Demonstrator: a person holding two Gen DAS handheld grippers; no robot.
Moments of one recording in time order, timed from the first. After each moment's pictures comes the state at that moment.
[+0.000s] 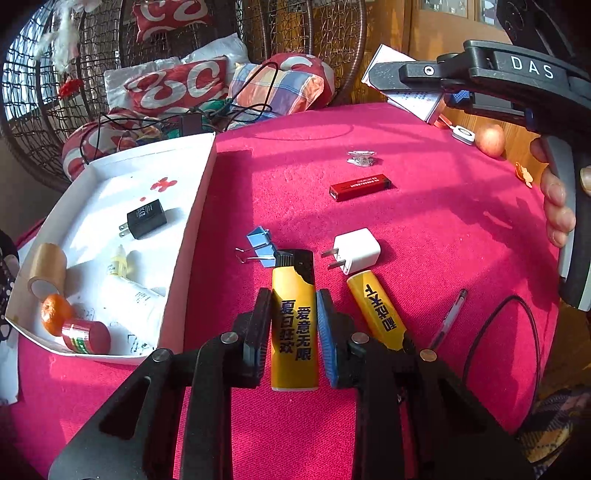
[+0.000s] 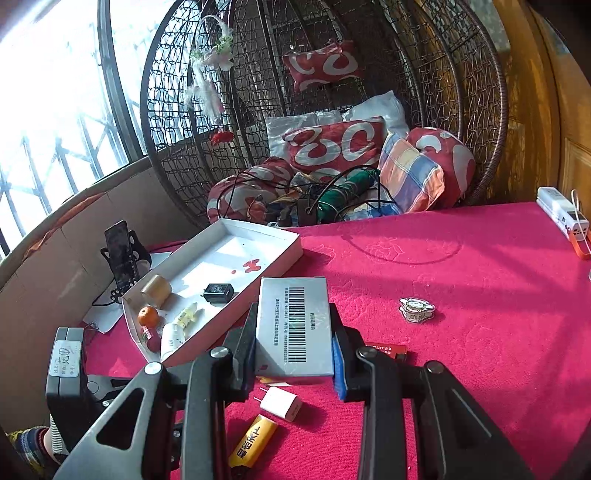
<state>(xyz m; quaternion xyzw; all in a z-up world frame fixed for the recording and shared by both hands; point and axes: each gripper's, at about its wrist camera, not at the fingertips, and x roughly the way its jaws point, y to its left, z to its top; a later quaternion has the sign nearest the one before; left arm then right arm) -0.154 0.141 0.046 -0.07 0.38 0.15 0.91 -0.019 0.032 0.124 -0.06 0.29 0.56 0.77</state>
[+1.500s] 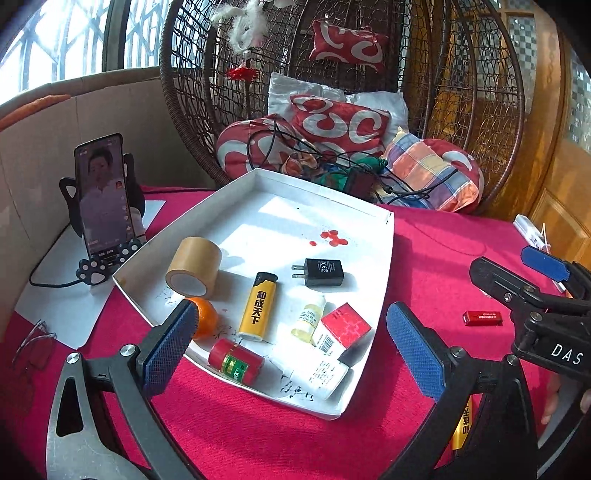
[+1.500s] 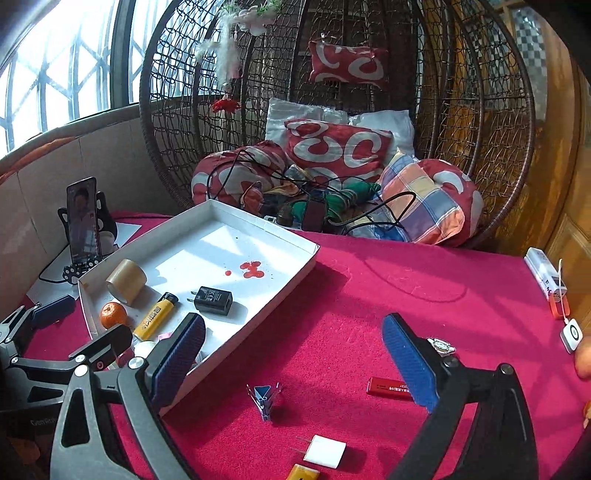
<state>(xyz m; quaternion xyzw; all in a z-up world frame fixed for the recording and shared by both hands) -0.208 0.233 0.093 -0.18 0.28 0.39 0.86 -0.073 0.118 0.121 -0.18 0.25 0.47 0.82</state>
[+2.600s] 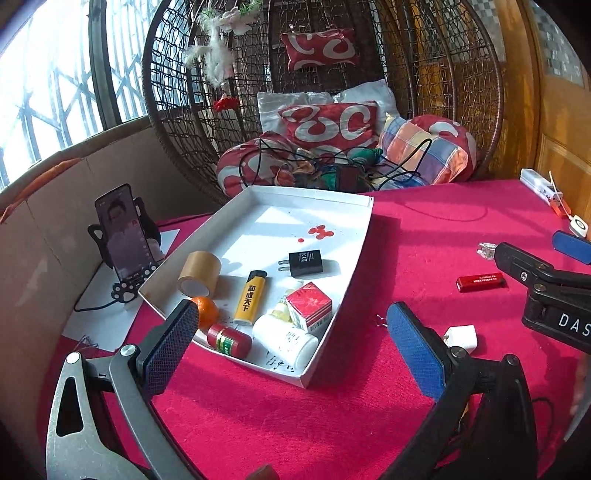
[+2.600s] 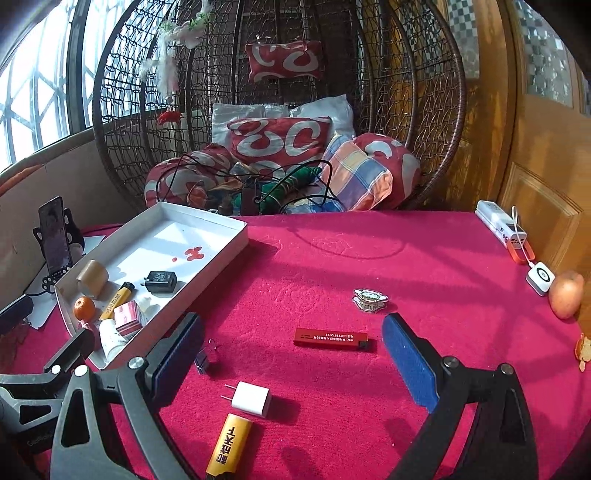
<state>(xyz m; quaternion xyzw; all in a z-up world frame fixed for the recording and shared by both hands) -0.184 0.155 0.103 -0.07 0.31 0.43 0.85 -0.048 0.043 0.113 -0.14 0.28 0.41 0.86</state>
